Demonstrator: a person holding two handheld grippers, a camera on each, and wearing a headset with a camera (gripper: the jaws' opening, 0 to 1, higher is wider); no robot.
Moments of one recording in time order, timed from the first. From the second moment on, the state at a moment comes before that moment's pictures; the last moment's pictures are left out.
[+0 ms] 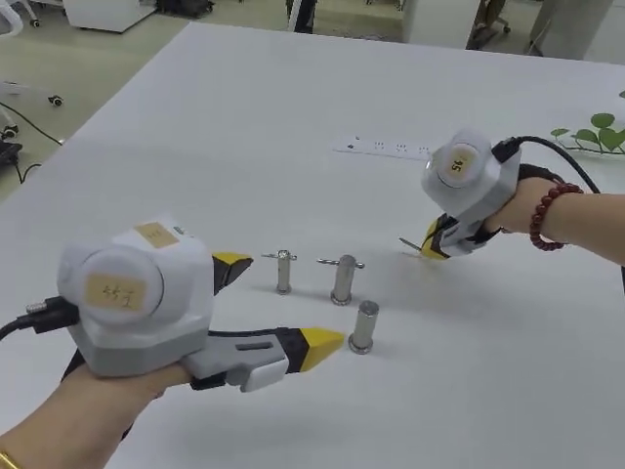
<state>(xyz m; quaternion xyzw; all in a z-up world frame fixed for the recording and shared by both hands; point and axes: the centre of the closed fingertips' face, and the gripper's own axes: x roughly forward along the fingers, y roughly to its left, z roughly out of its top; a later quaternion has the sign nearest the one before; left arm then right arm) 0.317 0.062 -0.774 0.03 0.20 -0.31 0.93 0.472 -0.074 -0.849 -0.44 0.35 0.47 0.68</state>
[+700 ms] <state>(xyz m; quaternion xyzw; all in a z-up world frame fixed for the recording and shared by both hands) 0.335 0.049 -0.756 -0.02 0.20 -0.33 0.92 0.415 -0.045 -0.776 -0.48 0.21 0.50 0.69</state>
